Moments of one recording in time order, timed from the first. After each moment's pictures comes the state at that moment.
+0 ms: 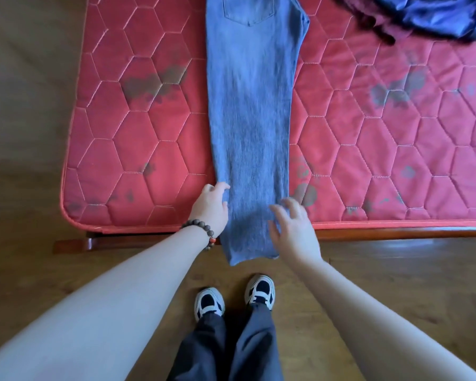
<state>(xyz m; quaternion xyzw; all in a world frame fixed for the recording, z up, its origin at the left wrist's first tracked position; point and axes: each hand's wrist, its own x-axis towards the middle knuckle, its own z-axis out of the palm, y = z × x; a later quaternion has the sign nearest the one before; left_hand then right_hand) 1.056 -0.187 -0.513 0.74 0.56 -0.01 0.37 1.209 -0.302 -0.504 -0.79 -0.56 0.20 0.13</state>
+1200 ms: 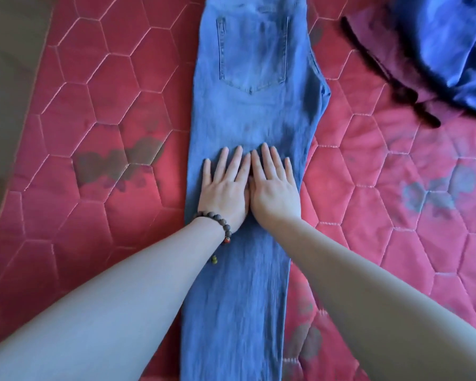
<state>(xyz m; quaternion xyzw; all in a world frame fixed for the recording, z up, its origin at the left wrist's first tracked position) 1.198 0.037 -0.581 0.85 0.51 -0.02 0.14 1.315 0.006 -0.574 -0.76 -0.63 0.15 0.03</state>
